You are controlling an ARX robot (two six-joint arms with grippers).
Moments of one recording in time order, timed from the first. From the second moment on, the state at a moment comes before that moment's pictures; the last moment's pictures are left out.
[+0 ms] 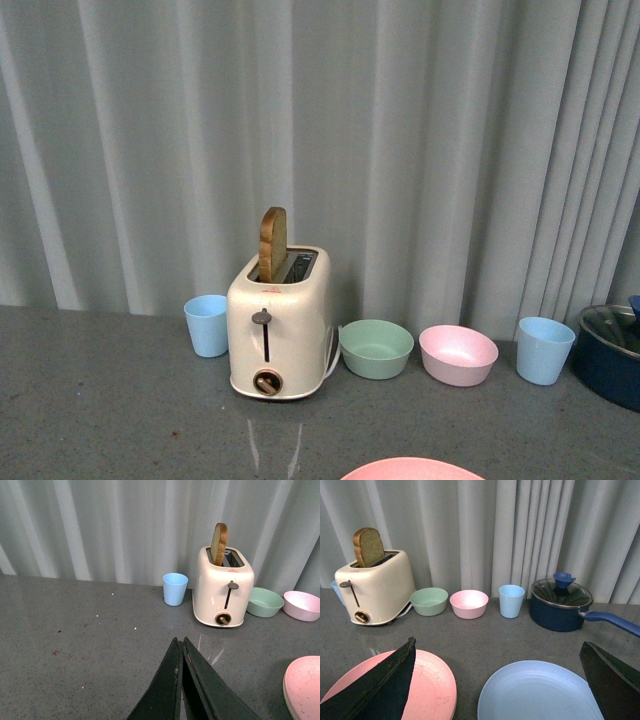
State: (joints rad) left arm 0.00 0.48 0.03 0.48 0.00 0.00; right arm 0.00 0.00 0.01 0.00 0.00 0.00
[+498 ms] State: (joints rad) left arm 0.00 0.25 0.03 0.25 0.00 0.00; right arm 0.00 0.00 0.01 0.00 0.00 0.00
